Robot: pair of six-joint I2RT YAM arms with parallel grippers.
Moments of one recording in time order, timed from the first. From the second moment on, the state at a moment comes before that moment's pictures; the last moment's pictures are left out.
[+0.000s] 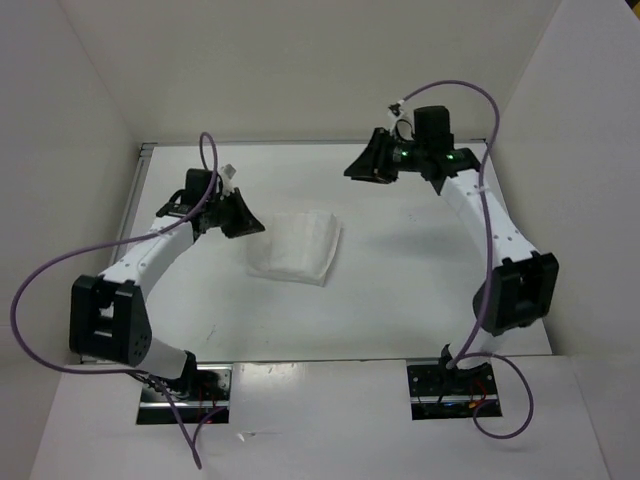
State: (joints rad) left arm -0.16 1.40 1.09 -0.42 0.40 -0.60; right arm 0.30 1.70 1.66 -0.54 -0.71 0.57
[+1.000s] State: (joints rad) left arm -0.15 1.08 1.00 -0.44 0.33 -0.63; right arm -0.02 1.21 1.08 -0.62 -0.61 0.54
